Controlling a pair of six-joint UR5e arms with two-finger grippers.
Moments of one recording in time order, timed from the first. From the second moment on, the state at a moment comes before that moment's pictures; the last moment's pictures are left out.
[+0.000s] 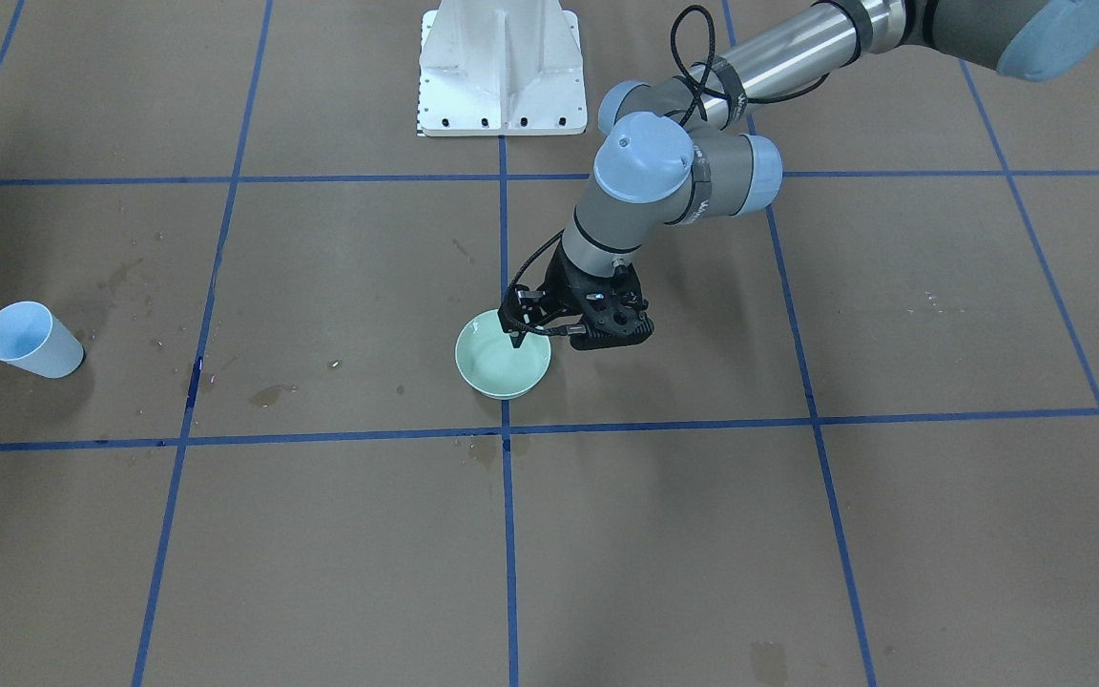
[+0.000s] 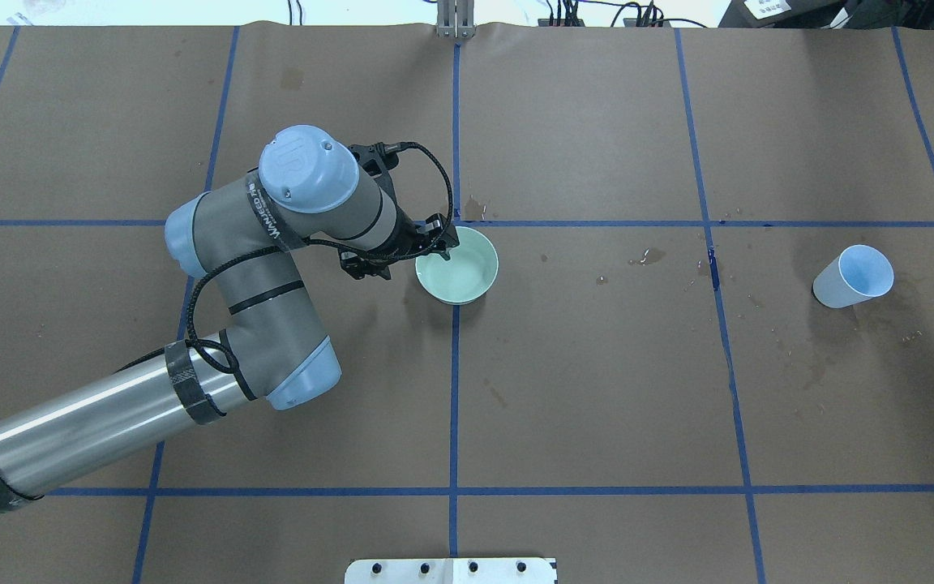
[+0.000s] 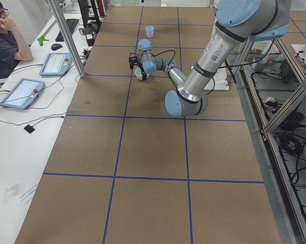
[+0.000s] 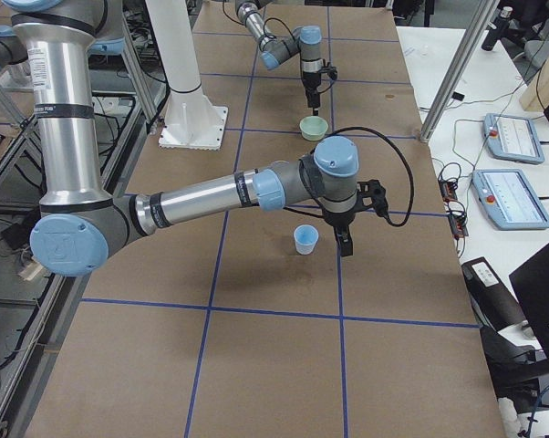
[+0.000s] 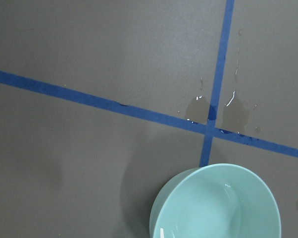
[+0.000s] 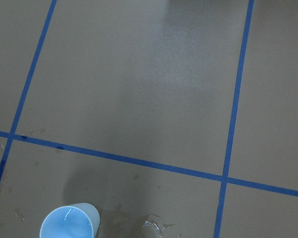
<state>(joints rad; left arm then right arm) -0.59 -2.33 -1.40 -1.99 -1.96 -1.48 1.50 -1.51 1.80 -1.54 2.35 0.10</state>
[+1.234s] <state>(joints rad) -0.57 -2.37 -1.32 -1.99 -1.95 -1.47 1.50 -1.50 1.79 -1.58 2.36 0.11</state>
